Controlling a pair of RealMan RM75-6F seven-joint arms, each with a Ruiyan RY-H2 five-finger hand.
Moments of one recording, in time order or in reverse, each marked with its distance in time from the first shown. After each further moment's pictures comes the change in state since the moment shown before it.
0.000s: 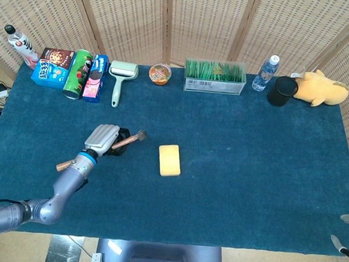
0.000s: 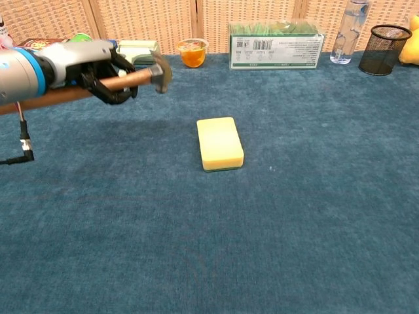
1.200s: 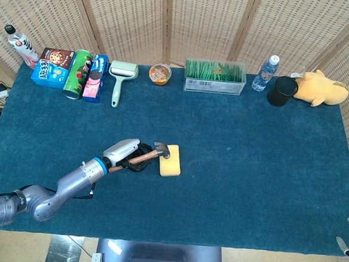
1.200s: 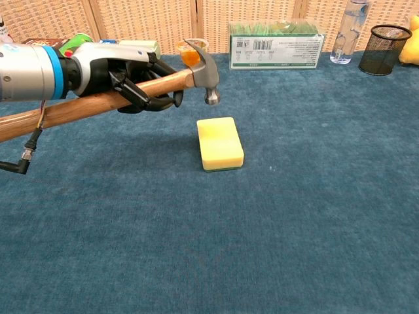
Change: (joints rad) left arm -0.082 0.067 0.023 -0.010 0.315 -0.281 -0.646; right arm -0.026 -0.001 0.020 -0.003 0.028 0.011 0.002
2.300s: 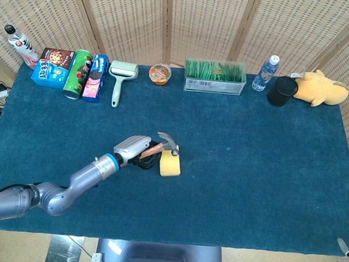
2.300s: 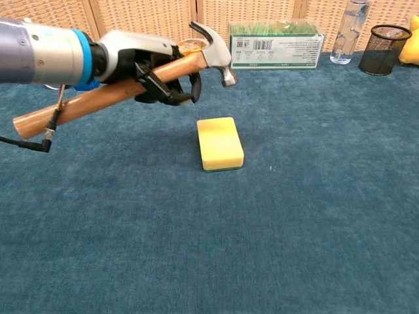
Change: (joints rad) left arm -0.159 0.020 0.058 -0.049 -0.270 0.061 0.254; right arm -0.015 -0.006 0.006 0.014 -0.008 0.012 0.021
